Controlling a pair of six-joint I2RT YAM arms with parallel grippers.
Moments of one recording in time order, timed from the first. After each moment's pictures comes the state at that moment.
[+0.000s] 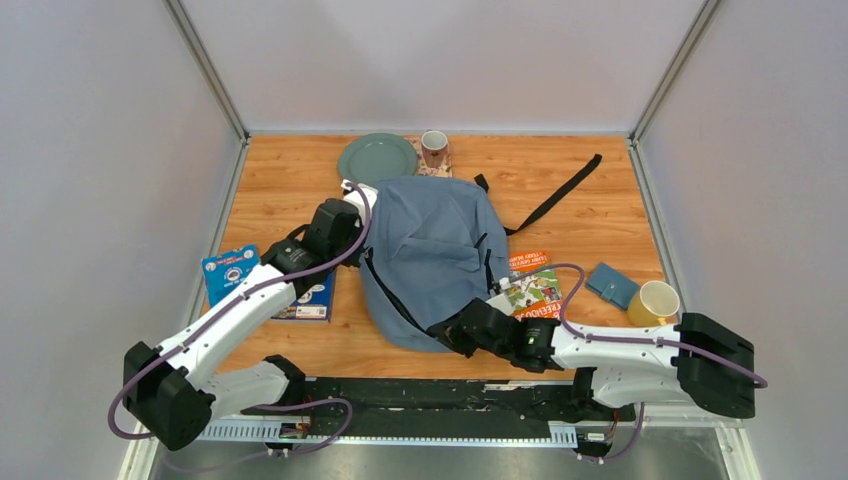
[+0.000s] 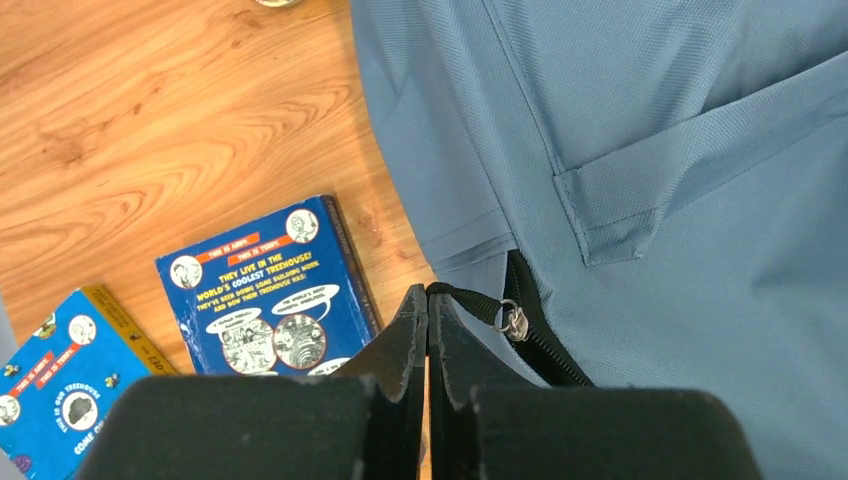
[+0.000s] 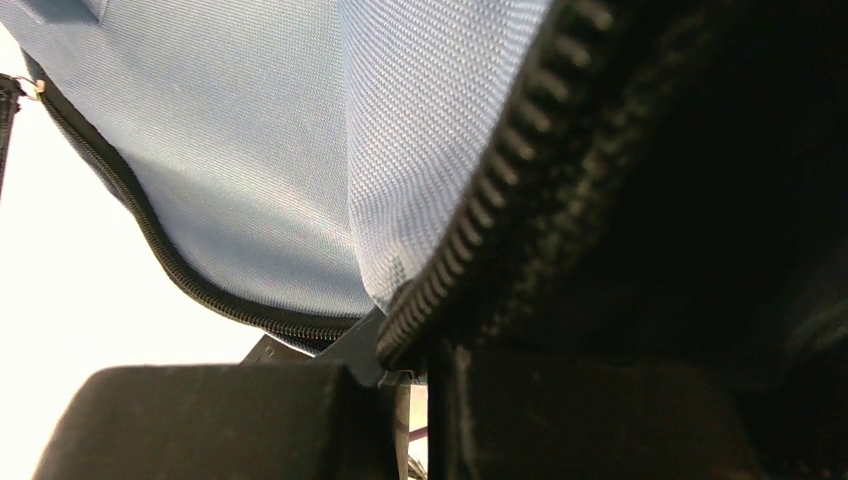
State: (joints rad) left arm -0.59 1.10 0.92 -0.53 -0.28 -0.04; right arm 1.24 1.16 0.49 -0.05 0.28 1.84
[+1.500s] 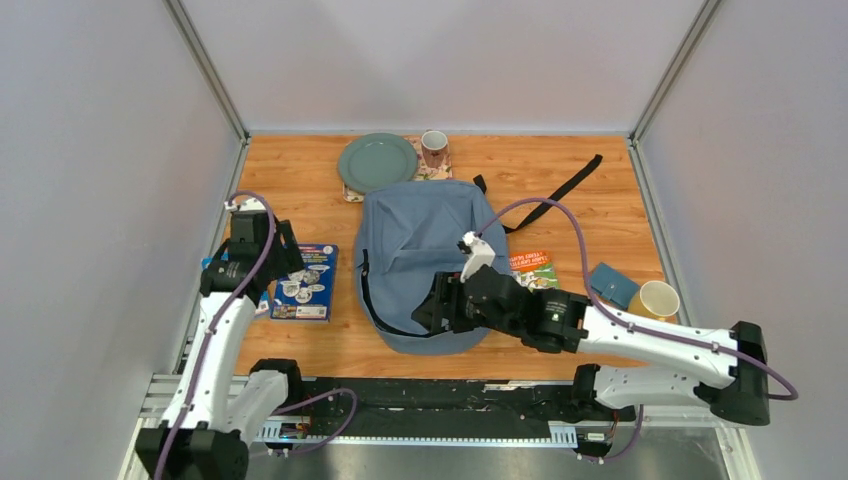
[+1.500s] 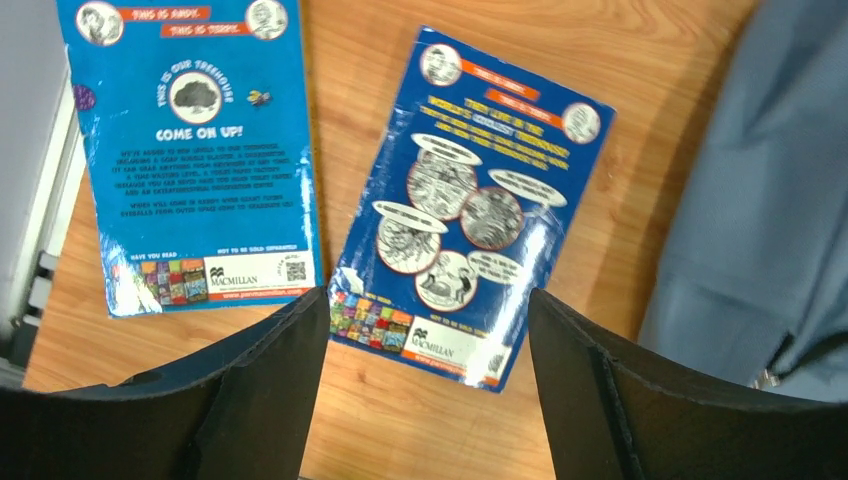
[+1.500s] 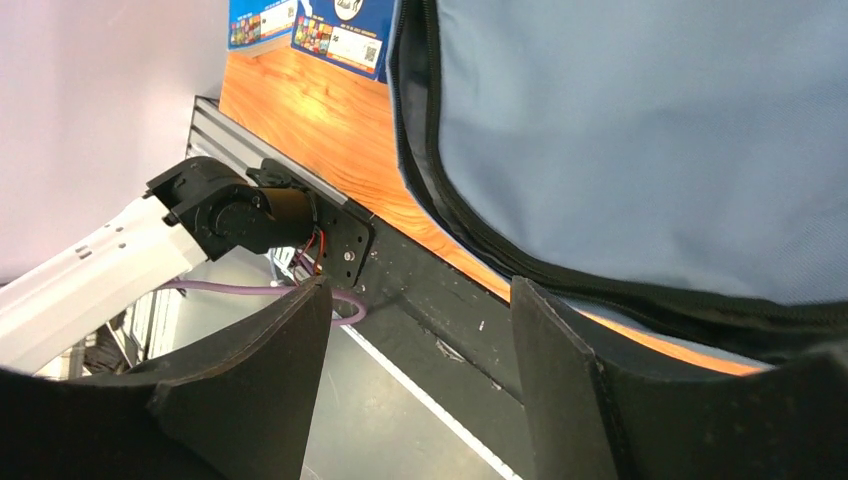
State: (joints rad) left arm -0.08 0.86 0.86 -0.81 -0.26 -0.30; right arm 1.24 1.03 0.88 -0.41 0.23 0.99
